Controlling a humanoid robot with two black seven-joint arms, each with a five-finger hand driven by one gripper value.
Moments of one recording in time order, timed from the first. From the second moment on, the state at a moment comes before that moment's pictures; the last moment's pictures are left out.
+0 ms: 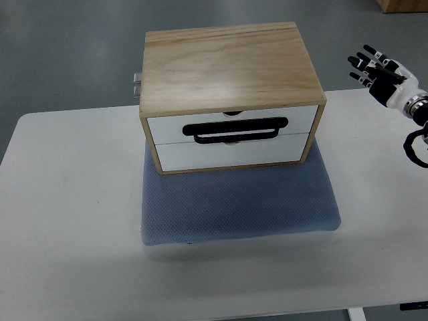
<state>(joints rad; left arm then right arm) -0.01 0.00 0.14 -0.12 0.10 -0.07 -0.04 0.89 -0.40 0.61 0.40 0.08 0.34 0.15</state>
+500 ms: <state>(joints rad) -0.01 0.00 0.14 -0.12 0.10 -0.07 -0.04 0.99 -0.52 0.55 0.45 0.06 0.39 0.14</state>
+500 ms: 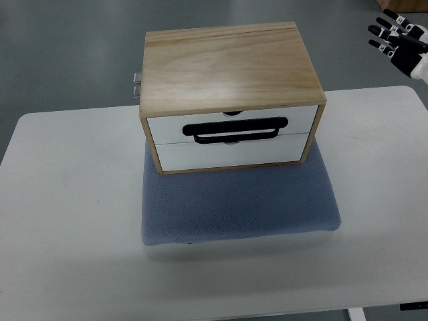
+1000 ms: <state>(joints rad) -0.01 0.00 0.14 -0.12 0.10 -0.07 -0.04 1.34 -0.81 0.18 0.81 0.01 0.54 0.14</state>
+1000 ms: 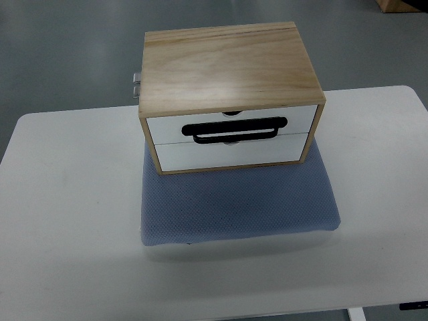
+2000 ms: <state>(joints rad) -0.01 0.00 0.14 -0.12 0.10 -0.07 -0.04 1.75 -0.77 -0.19 1.26 -0.30 0.61 0.06</state>
